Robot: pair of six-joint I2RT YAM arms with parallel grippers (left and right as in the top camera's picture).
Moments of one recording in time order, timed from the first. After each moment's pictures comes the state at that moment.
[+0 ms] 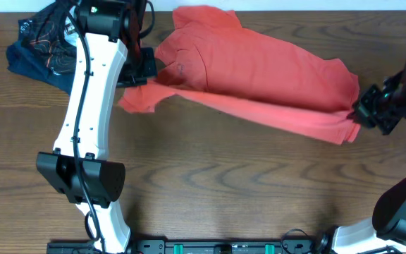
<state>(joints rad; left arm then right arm) -0.18 1.98 2.20 -1.69 -0.03 -0.36 -0.37 1.71 1.44 -1.24 -0.31 0.44</state>
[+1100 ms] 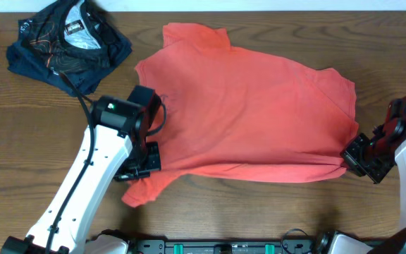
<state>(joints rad) -0.33 1.40 1.23 -1.59 0.02 -0.51 -0.37 1.36 1.02 -1.23 -0.15 0.48</state>
